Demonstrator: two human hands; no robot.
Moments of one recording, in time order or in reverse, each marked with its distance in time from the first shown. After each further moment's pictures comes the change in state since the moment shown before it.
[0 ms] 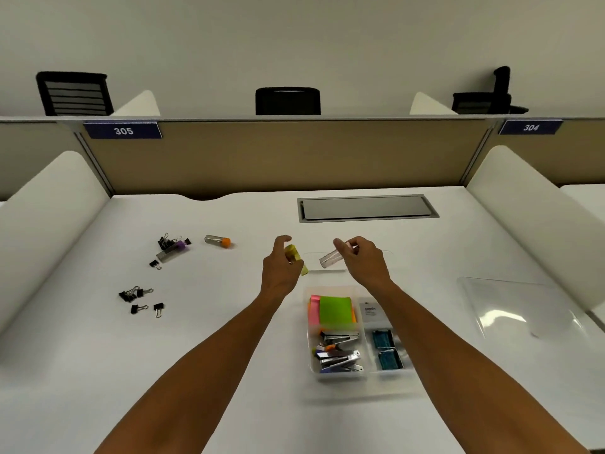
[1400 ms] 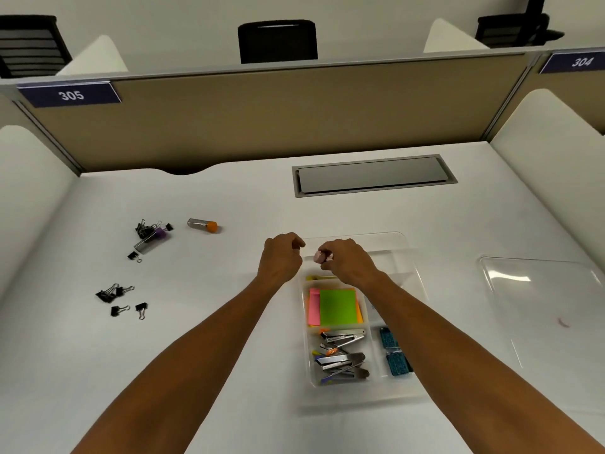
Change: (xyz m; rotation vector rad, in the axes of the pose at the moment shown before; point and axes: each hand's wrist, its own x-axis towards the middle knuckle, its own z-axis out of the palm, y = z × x) left_hand 0.067 -0.033 0.035 0.364 -0.184 0.064; right_hand 0.048 0.037 0.051 -0.335 -0.403 -0.141
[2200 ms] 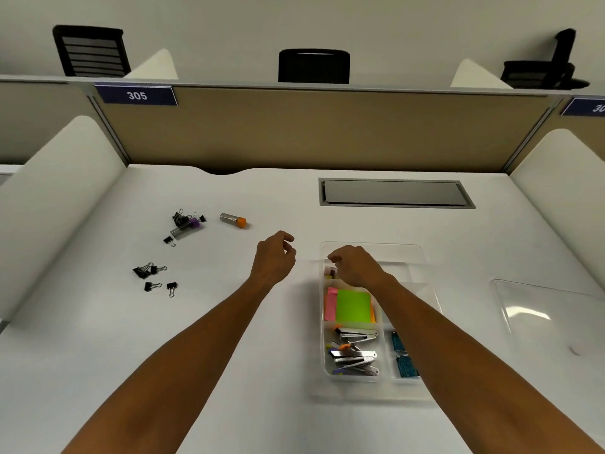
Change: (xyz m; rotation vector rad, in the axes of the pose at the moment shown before) left_hand -0.040 -0.031 -0.050 -0.121 0.137 -0.085; right_hand -0.005 -0.026 0.007 -0.207 -0.101 -0.043
